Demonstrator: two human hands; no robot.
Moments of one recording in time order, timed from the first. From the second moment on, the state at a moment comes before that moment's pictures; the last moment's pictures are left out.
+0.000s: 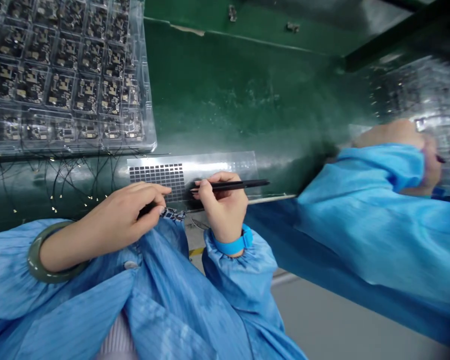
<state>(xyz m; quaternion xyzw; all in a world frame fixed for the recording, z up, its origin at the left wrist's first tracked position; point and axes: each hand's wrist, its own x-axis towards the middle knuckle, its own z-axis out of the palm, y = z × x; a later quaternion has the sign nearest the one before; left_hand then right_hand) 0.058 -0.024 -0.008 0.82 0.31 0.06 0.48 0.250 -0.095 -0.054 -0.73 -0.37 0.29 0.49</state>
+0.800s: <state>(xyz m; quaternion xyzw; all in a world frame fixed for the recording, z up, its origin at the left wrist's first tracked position) 0.056 -0.020 -0.010 0.81 0.31 0.06 0.50 0.247 -0.097 -0.056 -0.73 -0.37 0.27 0.51</state>
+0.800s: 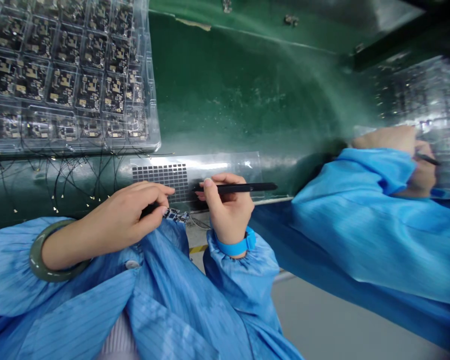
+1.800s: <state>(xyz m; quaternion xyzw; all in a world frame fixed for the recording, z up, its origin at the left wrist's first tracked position) 0.054 -0.012 -0.013 0.76 0.34 0.09 0.55 0.220 -0.086 -0.035 -0.60 -0.34 0.45 0.57</state>
